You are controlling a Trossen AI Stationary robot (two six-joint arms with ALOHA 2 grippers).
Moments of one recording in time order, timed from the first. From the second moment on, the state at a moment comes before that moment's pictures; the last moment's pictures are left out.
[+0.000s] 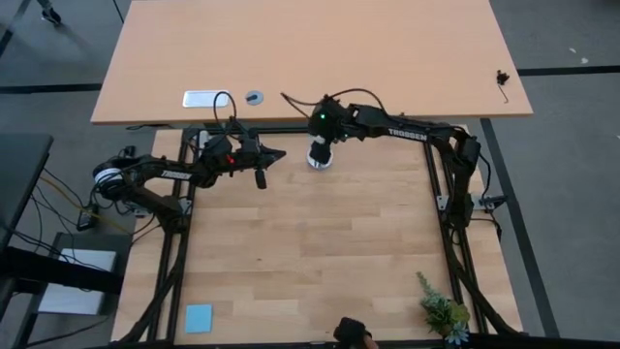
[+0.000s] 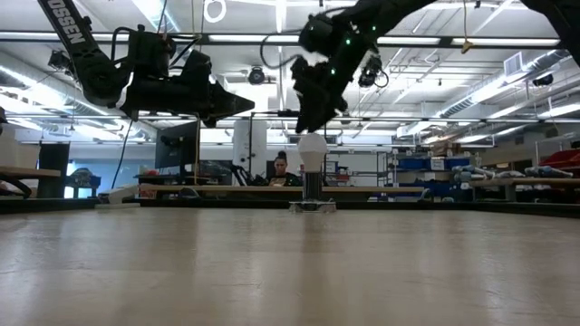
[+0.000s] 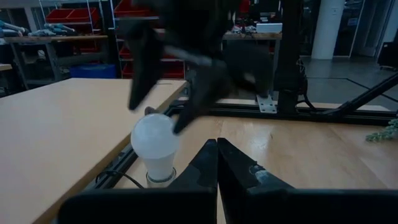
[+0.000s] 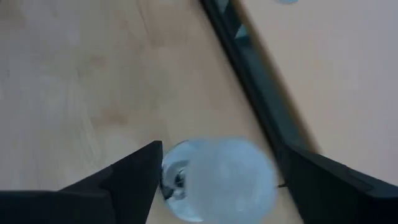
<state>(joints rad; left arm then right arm) 0.60 1.41 0.42 1.03 0.40 0.02 -0.46 1.90 1.67 -0.66 0.10 -0.14</state>
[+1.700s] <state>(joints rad) 0.60 1.41 0.42 1.02 0.40 0.02 -0.46 1.88 1.66 -0.67 0.05 -0.09</state>
